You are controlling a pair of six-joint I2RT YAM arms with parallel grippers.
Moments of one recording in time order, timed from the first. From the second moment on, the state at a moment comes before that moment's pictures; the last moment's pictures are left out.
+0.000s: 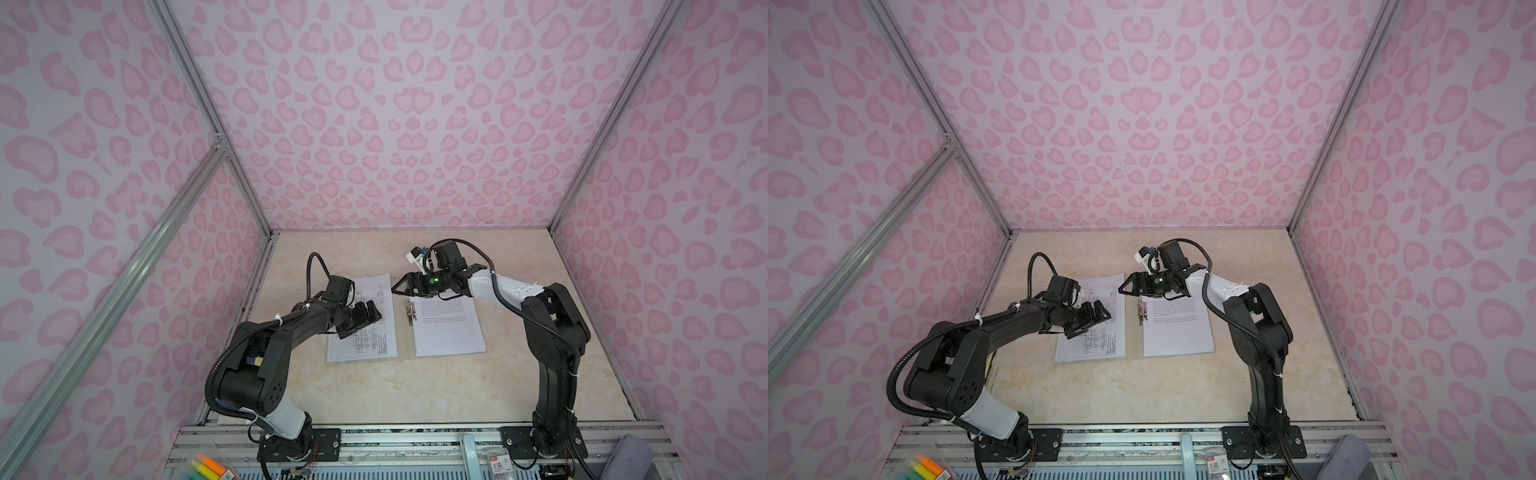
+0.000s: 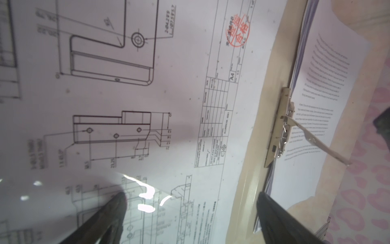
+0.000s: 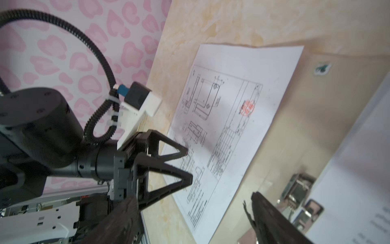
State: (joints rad) left arm -0.29 1.62 0.84 -0.33 0.35 -0.63; right arm 0.52 1.95 1.35 -0.21 -0.76 0.46
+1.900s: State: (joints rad) left arm -0.47 2.14 1.55 -0.53 0.26 -0.65; right arm 0.64 2.07 1.73 -0.85 -0.24 1.30
